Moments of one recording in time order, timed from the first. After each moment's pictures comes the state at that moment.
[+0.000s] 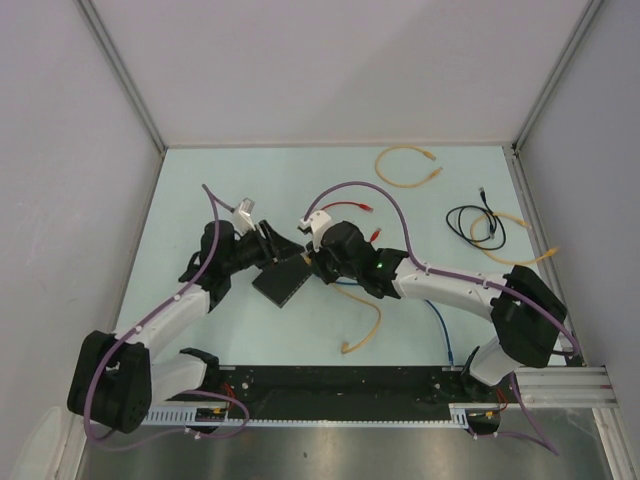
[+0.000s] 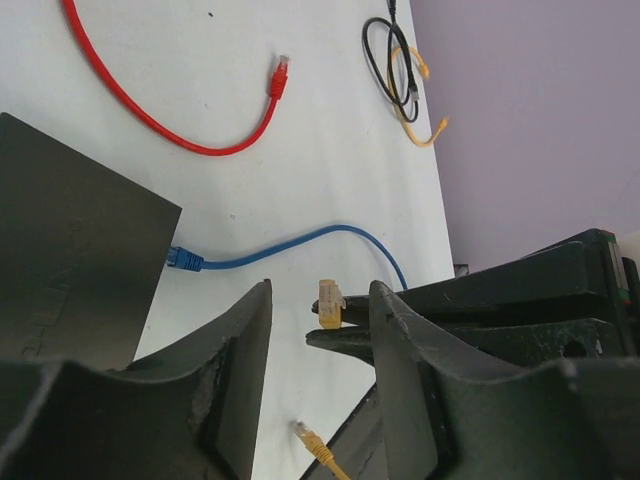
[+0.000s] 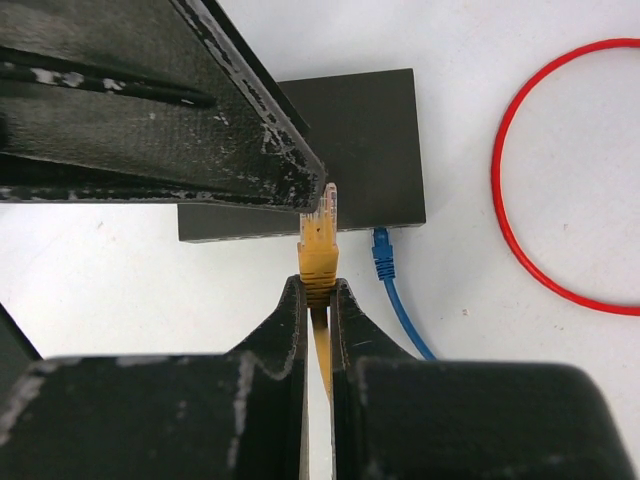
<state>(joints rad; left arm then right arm) -0.31 1.12 0.52 0.23 0.53 -0.84 0.99 1.57 1.07 -0.08 0.07 0.15</state>
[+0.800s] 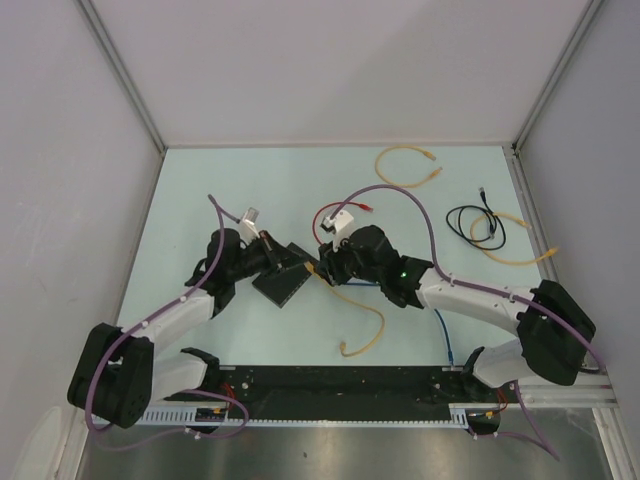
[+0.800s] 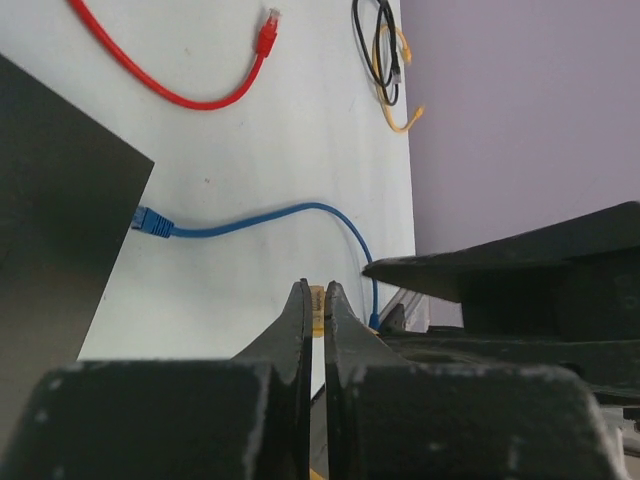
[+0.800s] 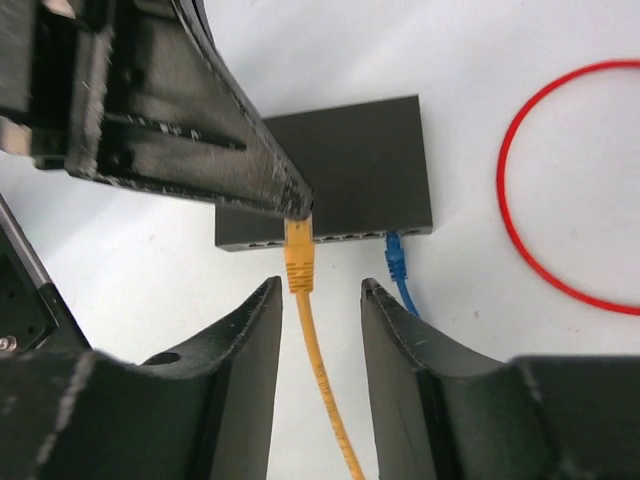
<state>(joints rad) -0.35 1.15 0.46 0.33 0.54 -0.98 0.95 1.43 0.89 0.08 -0.02 0.21</state>
